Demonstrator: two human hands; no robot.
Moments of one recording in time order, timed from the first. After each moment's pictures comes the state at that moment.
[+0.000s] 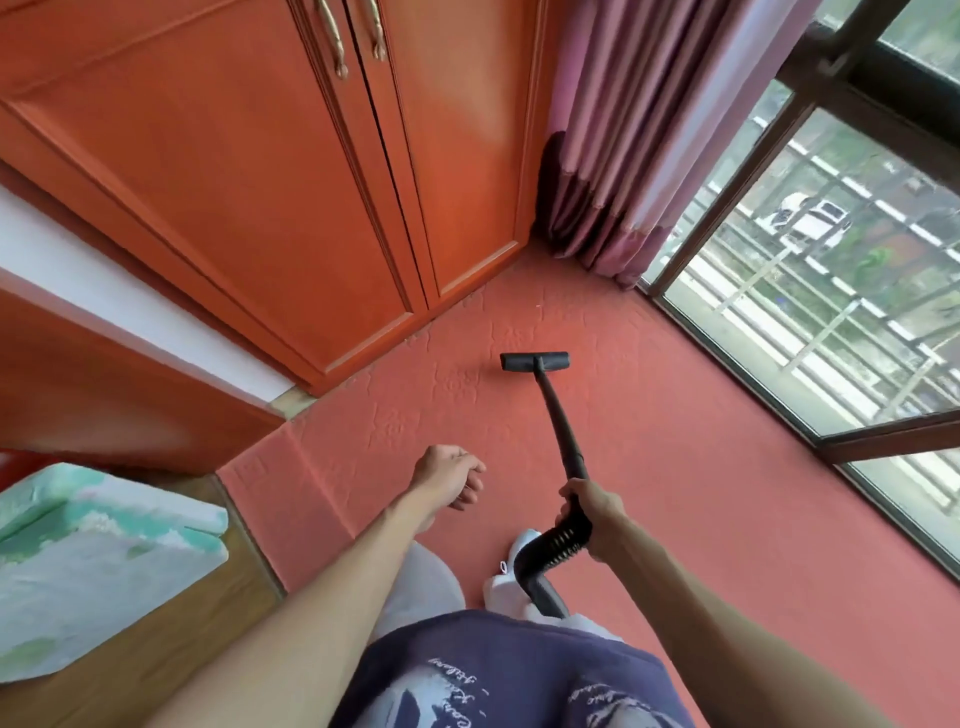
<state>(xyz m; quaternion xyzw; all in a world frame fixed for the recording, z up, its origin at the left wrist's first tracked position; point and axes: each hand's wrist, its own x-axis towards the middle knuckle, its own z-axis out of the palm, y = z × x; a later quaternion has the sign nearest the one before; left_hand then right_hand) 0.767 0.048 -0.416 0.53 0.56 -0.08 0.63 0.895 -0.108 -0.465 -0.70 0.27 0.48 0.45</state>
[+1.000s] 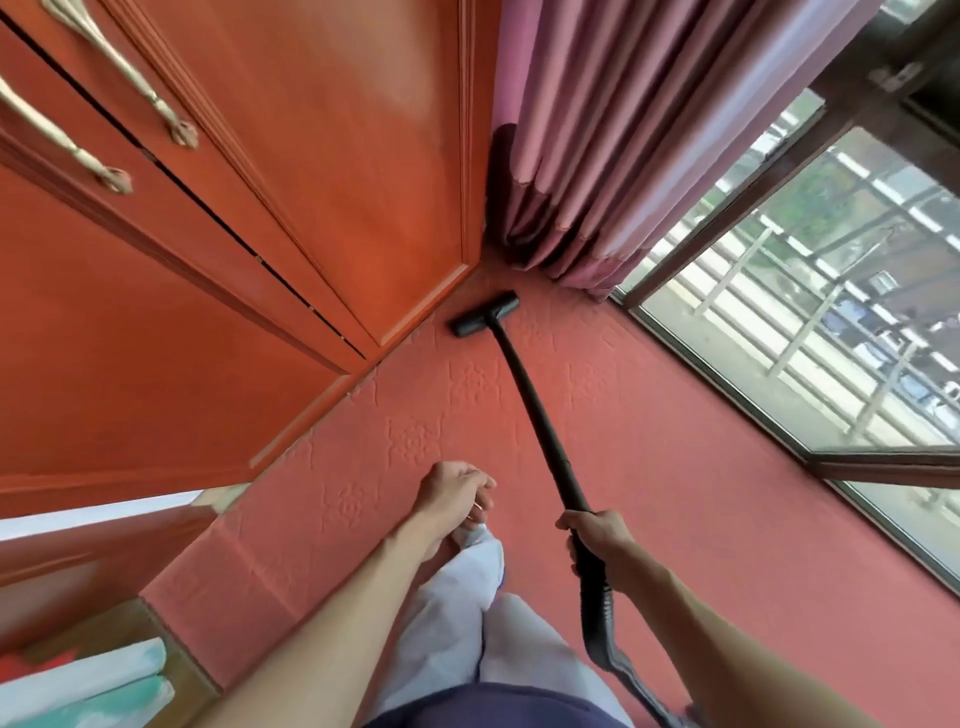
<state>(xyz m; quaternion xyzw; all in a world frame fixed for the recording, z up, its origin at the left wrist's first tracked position) 1.016 0.223 -0.500 0.51 0.53 -0.17 0.66 1.111 0.039 -0.546 -0.75 0.26 0.52 0.33</state>
